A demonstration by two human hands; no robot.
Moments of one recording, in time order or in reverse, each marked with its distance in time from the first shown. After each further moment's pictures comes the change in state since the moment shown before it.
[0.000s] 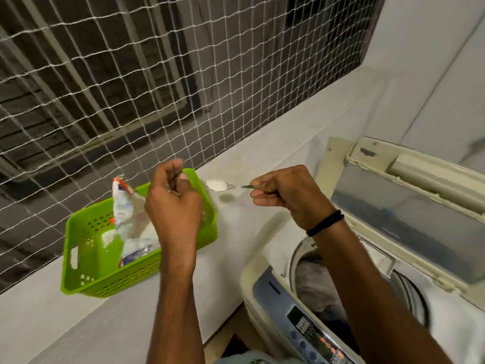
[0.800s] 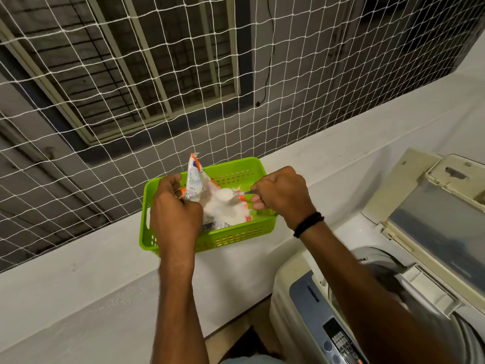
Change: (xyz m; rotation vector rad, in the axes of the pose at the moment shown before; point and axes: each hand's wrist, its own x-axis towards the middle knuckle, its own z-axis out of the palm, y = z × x) left_hand 0.020 -0.040 -0.105 0.336 0.061 -0.264; right_hand 0.036 0.044 0.121 -0.505 -0.044 -0.232
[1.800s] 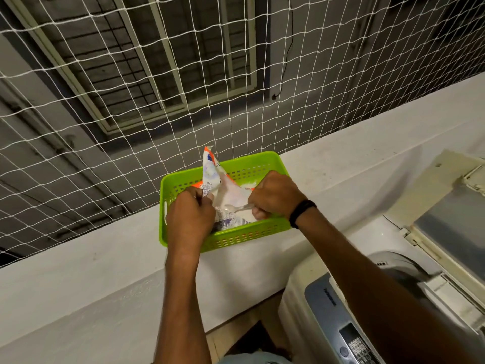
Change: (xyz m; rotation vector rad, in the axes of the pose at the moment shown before) left_hand 0.022 -0.029 -0.005 0.266 -0.209 -0.050; right_hand 0.016 -0.012 0.043 -0.458 -0.335 0.018
